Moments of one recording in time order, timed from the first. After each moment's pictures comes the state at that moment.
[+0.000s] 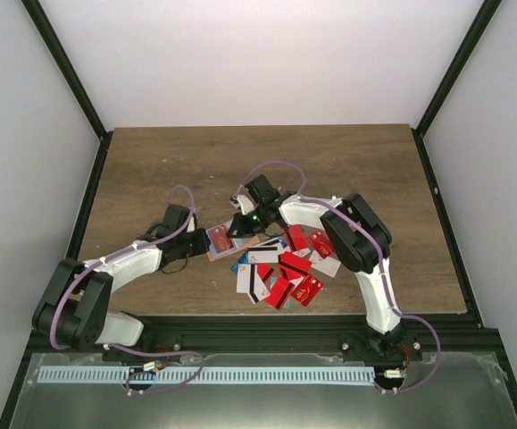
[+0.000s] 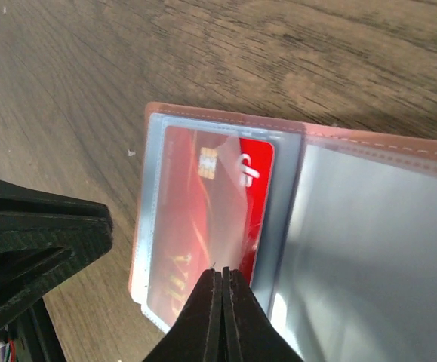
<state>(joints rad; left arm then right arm) -0.39 1.37 0.57 -0.12 0.19 -0.60 0.71 2.12 1.40 -0.25 -0.63 0.40</state>
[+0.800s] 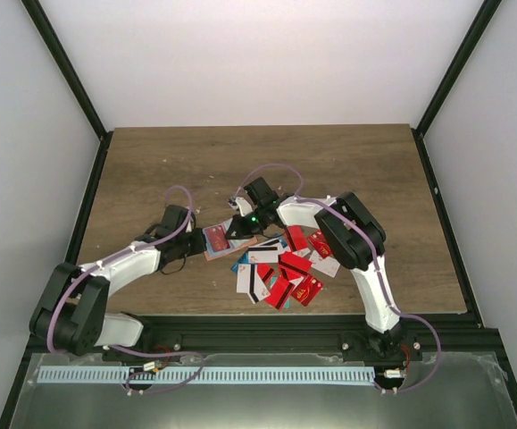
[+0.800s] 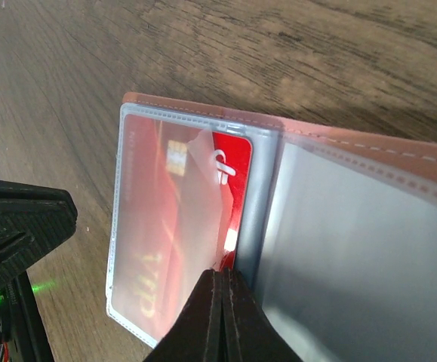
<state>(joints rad) -0.39 1.35 0.57 -0.16 0.11 -0.61 0.71 2.18 1.41 -0.21 -0.66 0.39</state>
